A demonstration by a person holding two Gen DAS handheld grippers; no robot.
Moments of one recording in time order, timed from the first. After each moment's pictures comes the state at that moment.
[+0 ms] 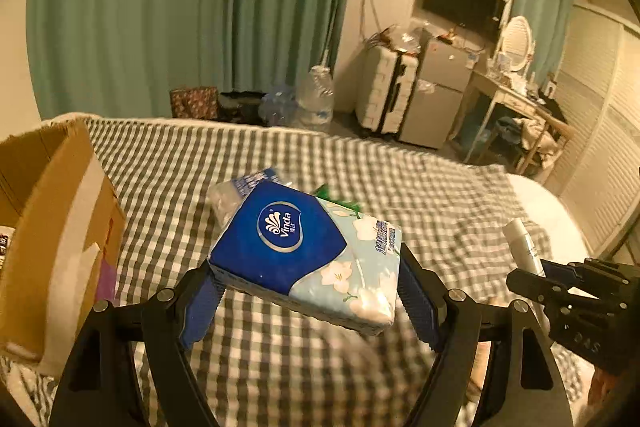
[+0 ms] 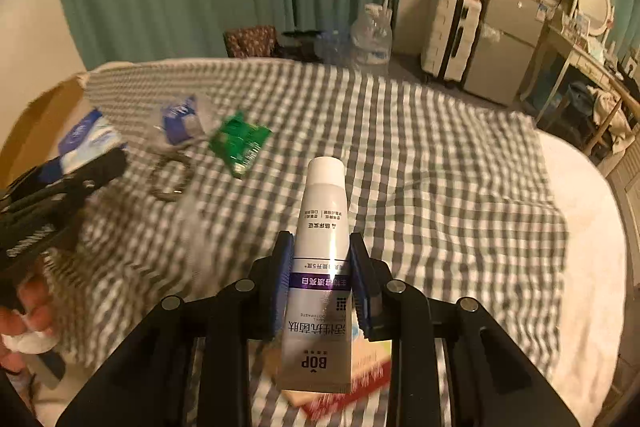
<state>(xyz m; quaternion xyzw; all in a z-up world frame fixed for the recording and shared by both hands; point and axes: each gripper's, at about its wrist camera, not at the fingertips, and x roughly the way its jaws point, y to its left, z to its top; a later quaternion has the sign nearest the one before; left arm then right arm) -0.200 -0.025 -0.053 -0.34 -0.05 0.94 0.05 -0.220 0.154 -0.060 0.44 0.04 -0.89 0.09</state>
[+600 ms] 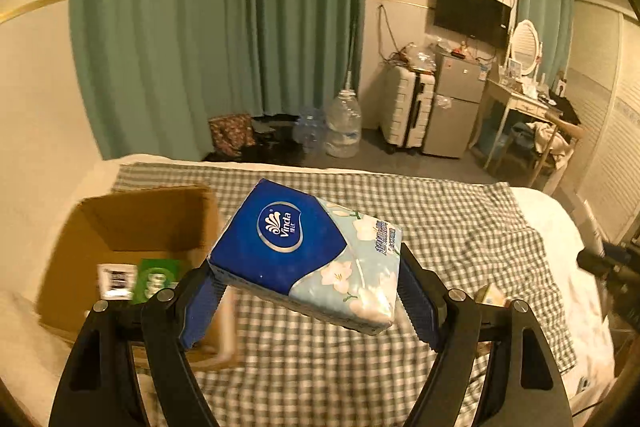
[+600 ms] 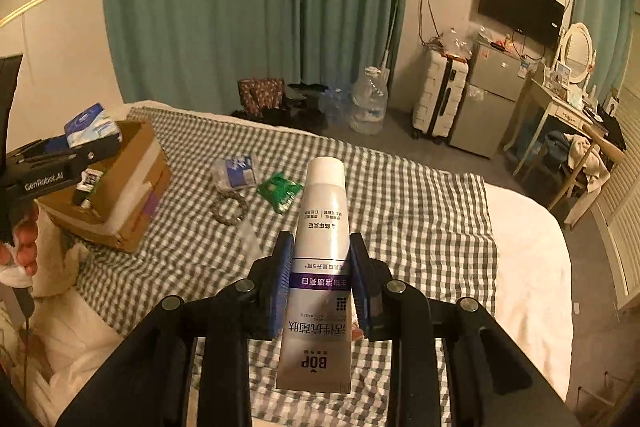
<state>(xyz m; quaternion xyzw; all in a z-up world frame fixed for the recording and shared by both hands) -0.128 -0.101 0.063 -0.32 -0.01 0.95 0.01 -0.124 0.137 0.061 0.36 0.06 -0.93 0.09</state>
